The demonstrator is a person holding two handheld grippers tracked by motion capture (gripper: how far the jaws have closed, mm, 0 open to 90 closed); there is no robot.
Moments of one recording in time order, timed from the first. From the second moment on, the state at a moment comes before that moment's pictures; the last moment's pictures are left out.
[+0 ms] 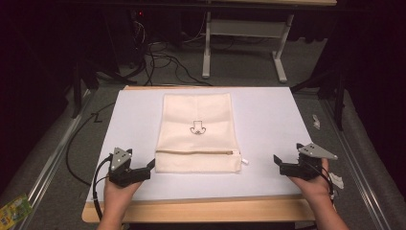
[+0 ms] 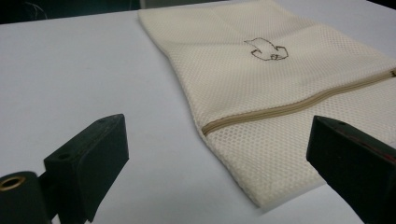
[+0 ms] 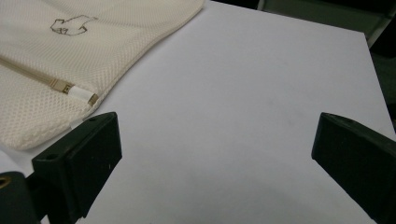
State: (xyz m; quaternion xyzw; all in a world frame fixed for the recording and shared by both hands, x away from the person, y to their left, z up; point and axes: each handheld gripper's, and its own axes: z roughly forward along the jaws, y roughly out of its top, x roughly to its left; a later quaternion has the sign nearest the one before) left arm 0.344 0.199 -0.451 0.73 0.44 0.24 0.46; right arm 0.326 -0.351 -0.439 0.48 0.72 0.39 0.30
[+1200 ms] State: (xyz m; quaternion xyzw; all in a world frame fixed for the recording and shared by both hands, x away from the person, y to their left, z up) left arm 0.355 0.147 -0.479 0.82 0.41 0.13 0.38; right arm 0.326 -0.327 -0.446 0.47 0.75 0.41 0.24
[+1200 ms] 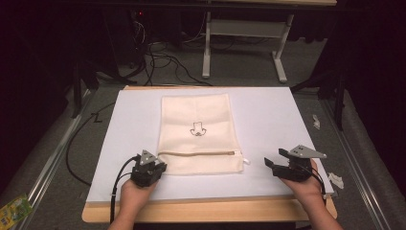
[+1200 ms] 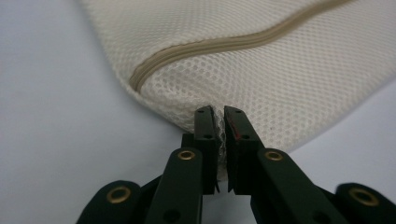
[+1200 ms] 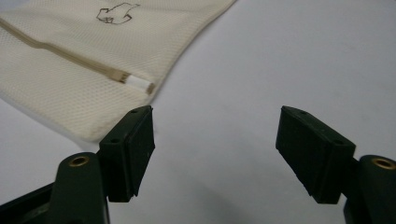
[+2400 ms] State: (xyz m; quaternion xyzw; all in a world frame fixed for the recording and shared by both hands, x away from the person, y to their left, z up) left arm 0.343 0.084 -0.472 0.89 0.27 0.11 0.36; right arm 0.293 -0.308 -0.467 0.44 0.83 0.31 0.15
